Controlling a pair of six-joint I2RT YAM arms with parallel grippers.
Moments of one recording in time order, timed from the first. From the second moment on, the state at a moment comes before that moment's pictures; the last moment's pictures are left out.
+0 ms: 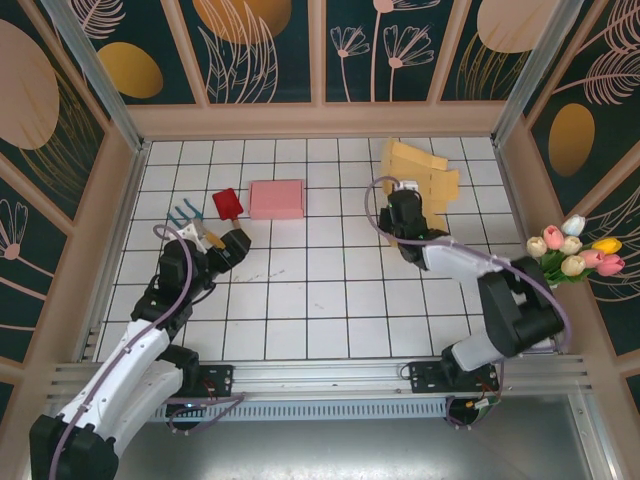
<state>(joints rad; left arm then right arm) -0.31 0.72 0.41 -0.13 0.12 -0.88 0.46 1.44 0.72 0.10 0.30 0.33</state>
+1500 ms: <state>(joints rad) -0.53 0.90 0.45 -0.03 0.07 -0.96 0.89 1.24 0.43 0.18 0.17 0.62</state>
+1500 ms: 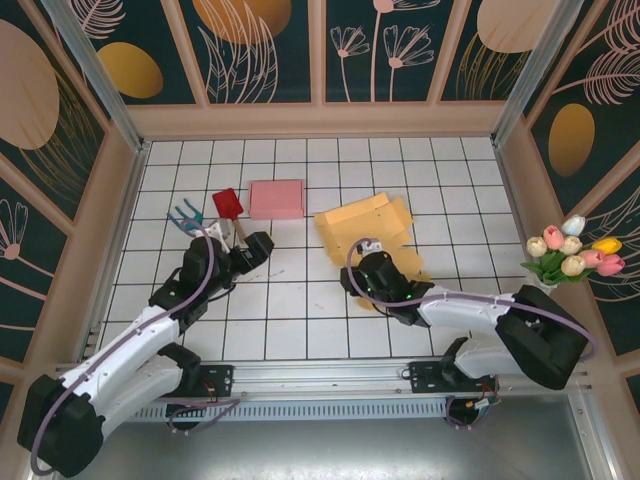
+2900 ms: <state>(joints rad) -0.75 1.87 1.00 0.08 -0.16 -0.82 0.84 0.88 0.32 0.15 0.39 0.54</state>
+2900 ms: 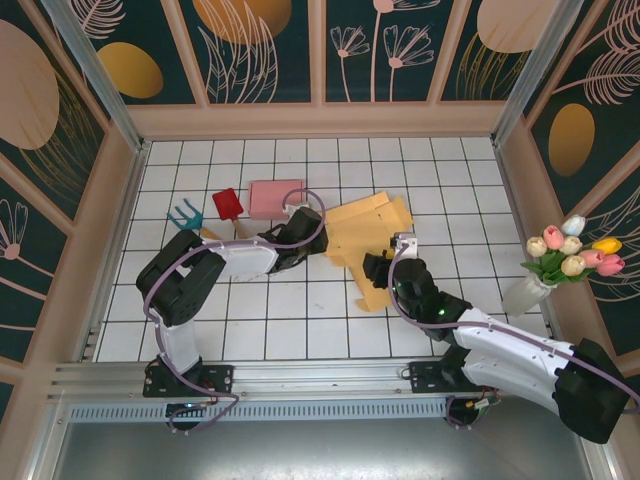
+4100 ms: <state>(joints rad) -0.75 0.83 0.16 0.69 -0.18 -0.23 0.81 1.40 1.33 -0.58 0.00 -0.67</state>
